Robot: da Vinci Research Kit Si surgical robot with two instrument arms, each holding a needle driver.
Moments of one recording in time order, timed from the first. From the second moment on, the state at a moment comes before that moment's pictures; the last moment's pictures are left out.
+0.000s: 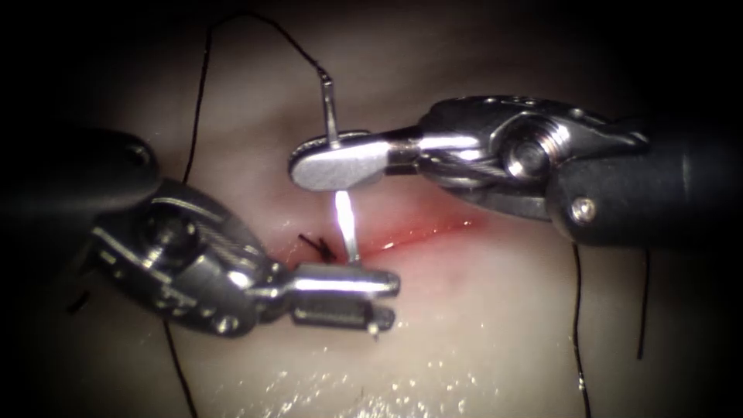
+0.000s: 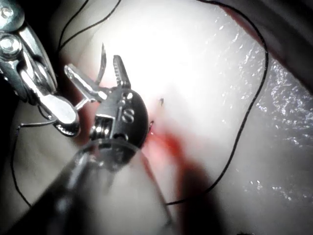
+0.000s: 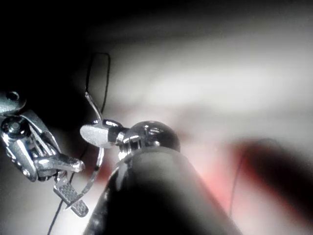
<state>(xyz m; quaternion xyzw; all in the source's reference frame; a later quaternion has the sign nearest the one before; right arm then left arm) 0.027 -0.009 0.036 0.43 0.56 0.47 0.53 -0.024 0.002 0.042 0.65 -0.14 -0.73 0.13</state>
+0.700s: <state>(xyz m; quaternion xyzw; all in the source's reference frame) 0.024 -0.006 0.039 0.15 0.72 0.24 0.64 -0.025 -0.001 0.044 0.59 -0.09 -0.80 -0.06</state>
